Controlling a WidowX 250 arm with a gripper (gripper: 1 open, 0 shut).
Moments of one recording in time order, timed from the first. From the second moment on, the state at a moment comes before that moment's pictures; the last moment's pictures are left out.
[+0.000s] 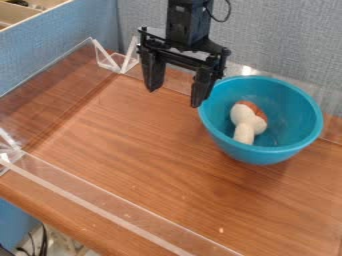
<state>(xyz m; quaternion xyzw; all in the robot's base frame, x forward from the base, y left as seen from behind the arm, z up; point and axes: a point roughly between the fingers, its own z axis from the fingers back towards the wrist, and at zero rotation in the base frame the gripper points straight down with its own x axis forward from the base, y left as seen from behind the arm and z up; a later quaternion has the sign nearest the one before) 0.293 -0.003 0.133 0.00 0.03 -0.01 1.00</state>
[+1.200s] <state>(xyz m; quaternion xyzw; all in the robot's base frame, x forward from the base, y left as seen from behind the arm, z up) 0.339 -0.096 0.057 -0.01 0.06 -0.09 0.99</state>
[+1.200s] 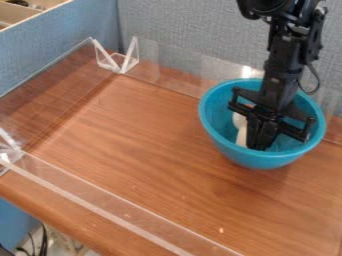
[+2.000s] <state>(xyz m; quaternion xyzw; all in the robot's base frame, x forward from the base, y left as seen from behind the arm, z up) 0.343 -0.079 0.057 0.00 0.06 -0.08 1.00</state>
